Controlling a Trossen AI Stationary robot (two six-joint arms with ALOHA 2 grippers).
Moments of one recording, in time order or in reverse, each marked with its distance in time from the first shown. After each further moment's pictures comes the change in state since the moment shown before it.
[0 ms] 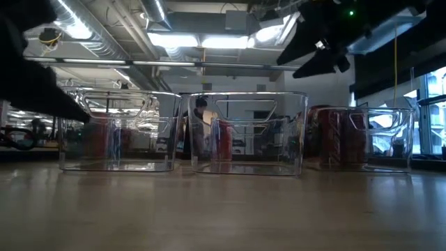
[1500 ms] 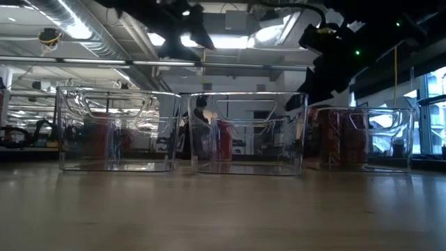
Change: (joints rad) left arm 1.244 -0.294 0.350 0.100 0.734 0.889; right arm -0.001 0.129 -0.112 0.119 -0.126 -0.402
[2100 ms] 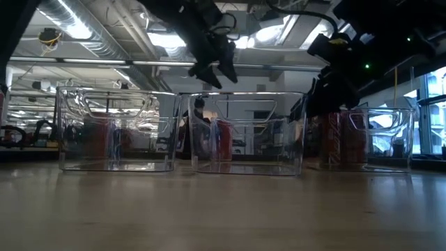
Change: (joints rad) left arm 0.161 0.493 0.607 -0.490 0.169 0.094; right arm 0.000 -0.002 -0.123 0.173 -0.001 -0.093
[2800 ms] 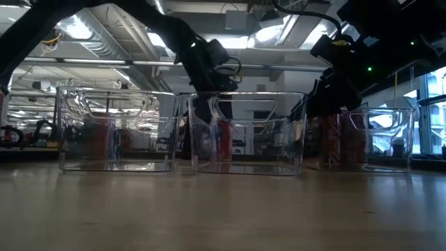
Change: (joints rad) left arm 0.066 0.199 0.010 -0.030 0.037 -0.044; right arm 0.000 0.002 -0.040 0.061 -0.006 0.002
